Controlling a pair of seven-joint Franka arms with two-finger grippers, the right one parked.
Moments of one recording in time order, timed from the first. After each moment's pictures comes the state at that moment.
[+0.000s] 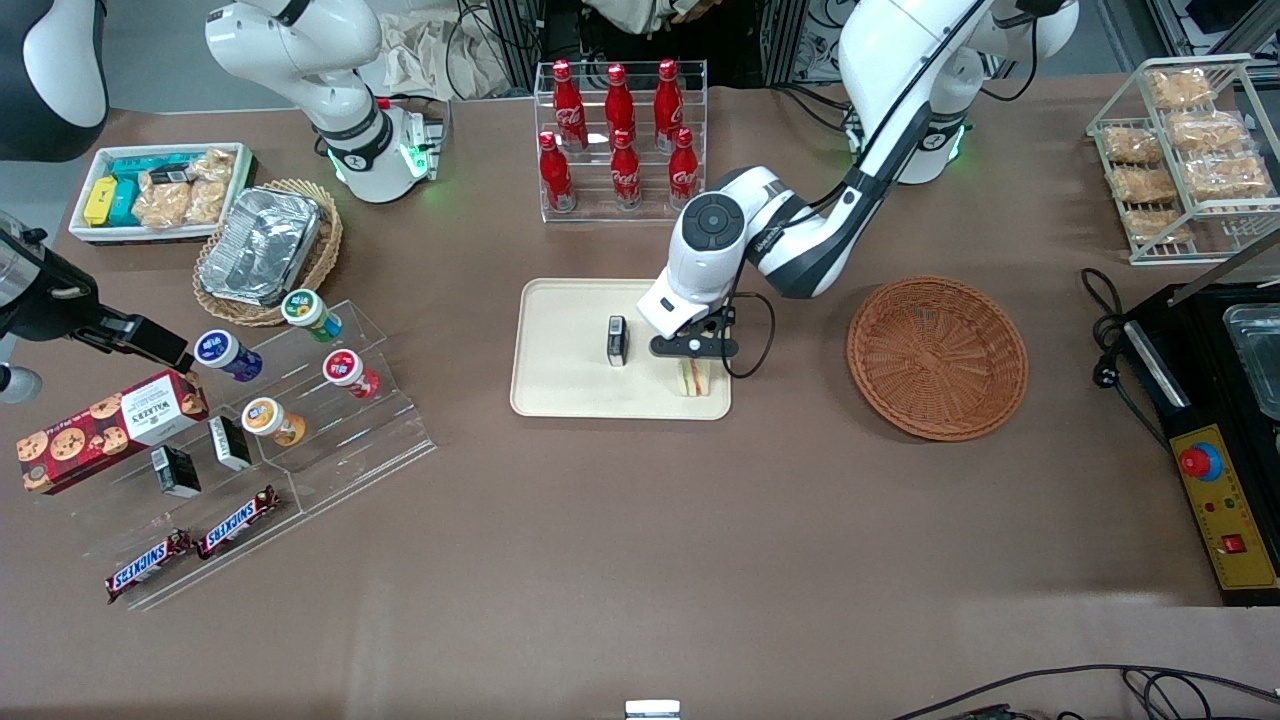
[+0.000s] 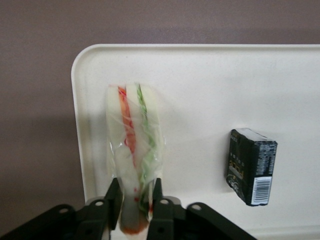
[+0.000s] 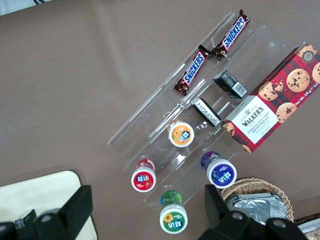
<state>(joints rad) -0.47 0.45 -0.36 -1.95 0.10 2.38 -0.81</state>
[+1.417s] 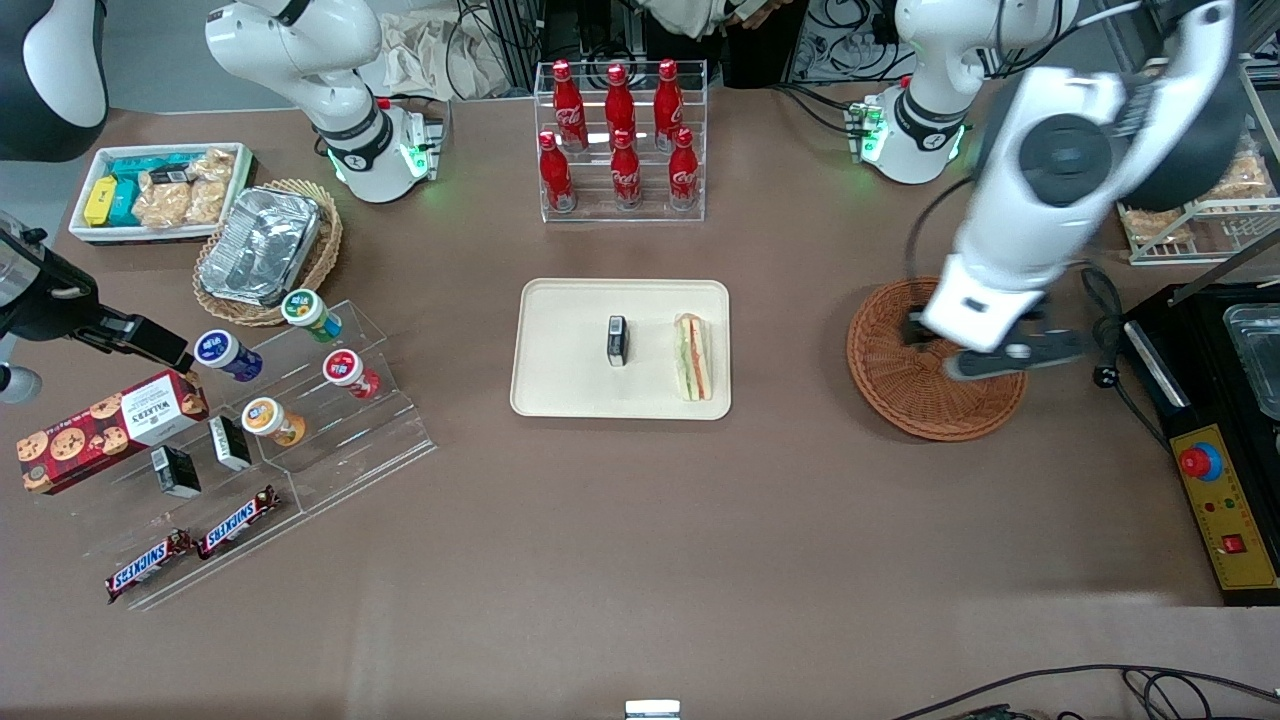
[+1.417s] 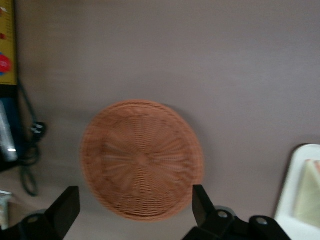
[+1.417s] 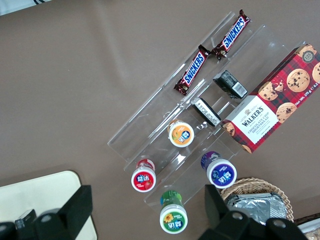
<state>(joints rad) 0.02 0.02 -0.29 -1.86 0.18 1.81 -0.41</state>
